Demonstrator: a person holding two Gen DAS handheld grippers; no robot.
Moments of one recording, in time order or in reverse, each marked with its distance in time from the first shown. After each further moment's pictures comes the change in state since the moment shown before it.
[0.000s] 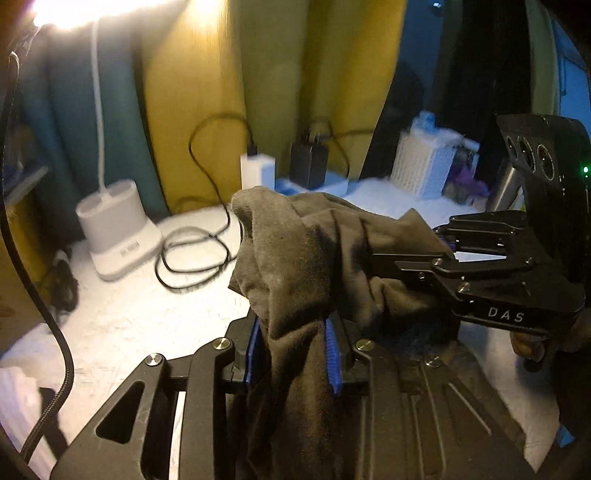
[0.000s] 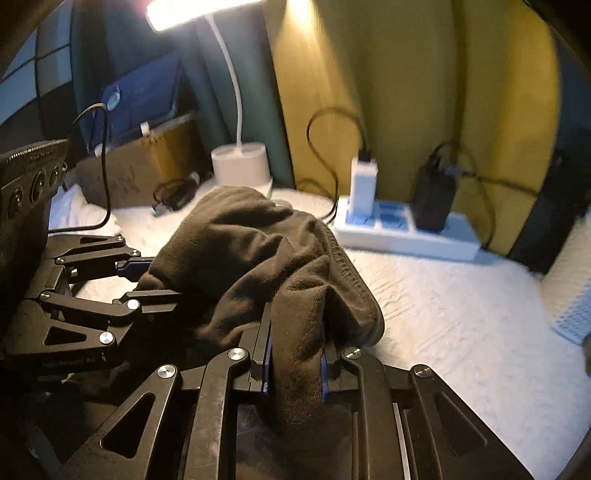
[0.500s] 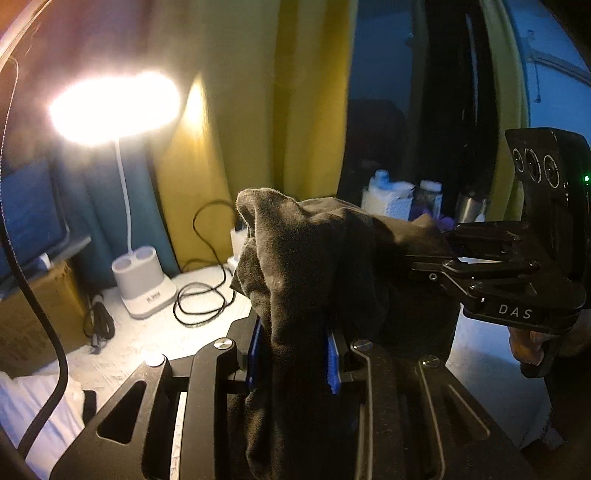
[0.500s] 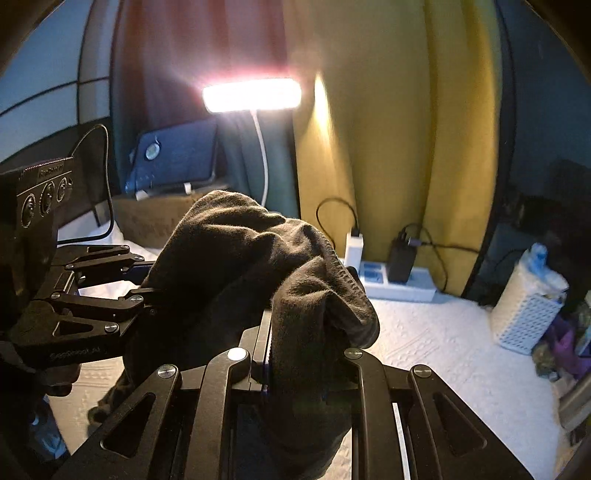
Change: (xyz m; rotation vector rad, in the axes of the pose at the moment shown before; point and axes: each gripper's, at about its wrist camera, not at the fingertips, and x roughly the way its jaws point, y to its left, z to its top) left arm -0.101 -0.044 0.007 0.058 -0.194 0.006; right arm -0.123 0.042 -0.002 -0.049 -0.191 -0.051
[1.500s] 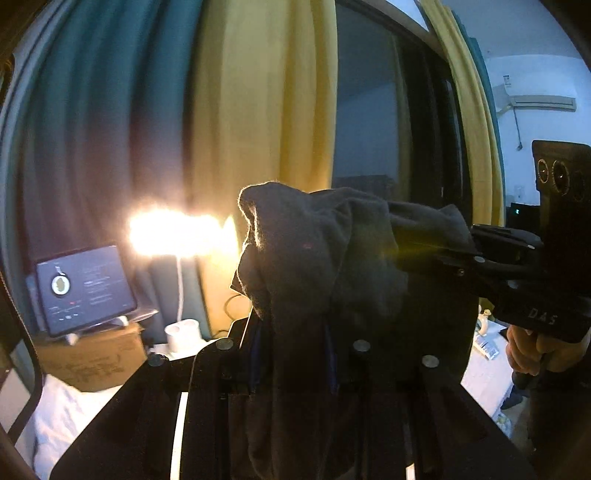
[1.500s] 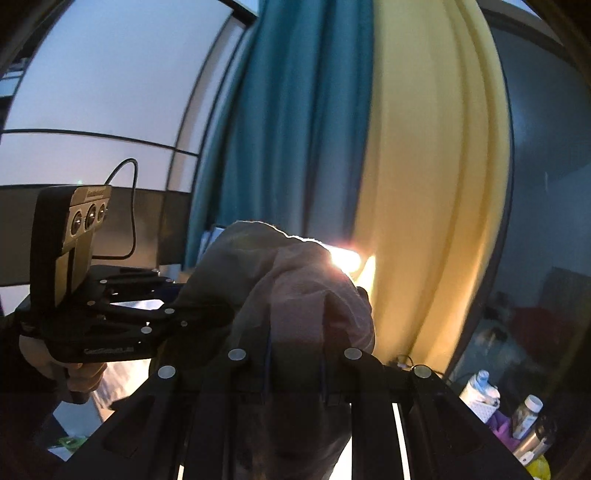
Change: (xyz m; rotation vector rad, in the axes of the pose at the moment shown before) left arm -0.185 -0.017 0.012 0.002 -0.293 0.054; right arm -0.181 0.130 0.037 -0.246 -0.345 0.003
